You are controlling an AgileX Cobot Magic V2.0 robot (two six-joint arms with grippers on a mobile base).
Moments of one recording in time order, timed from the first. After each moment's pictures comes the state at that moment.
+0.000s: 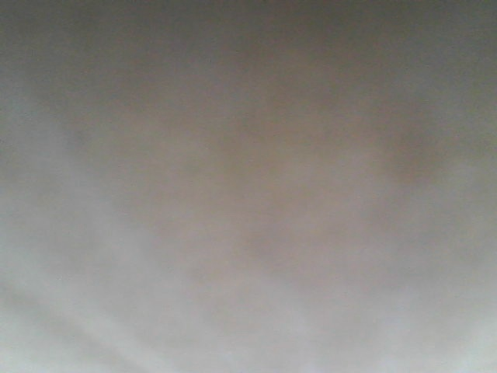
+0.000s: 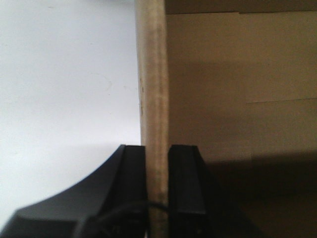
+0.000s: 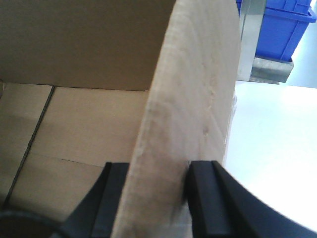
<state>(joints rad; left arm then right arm) -0.36 0.26 -0.64 -0.03 0.92 -0.16 0.04 0.16 -0.86 0.23 1.02 -0.07</state>
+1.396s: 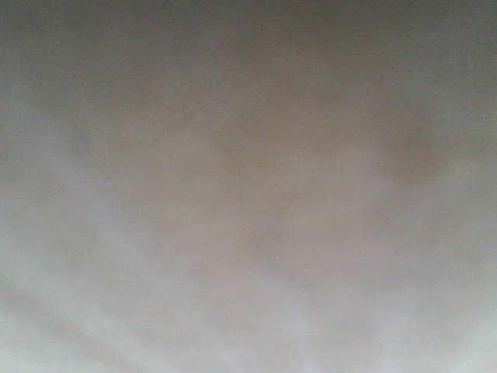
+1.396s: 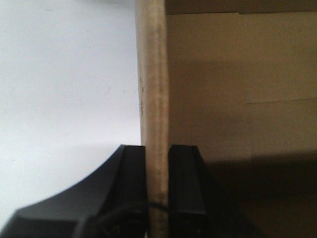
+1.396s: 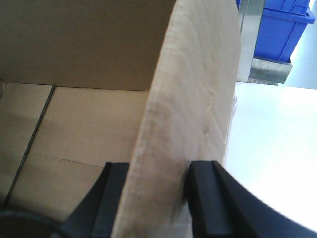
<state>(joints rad) -0.36 0.26 -0.64 -0.03 0.92 -0.16 0.04 0.16 -0.86 0.23 1.02 -0.07</state>
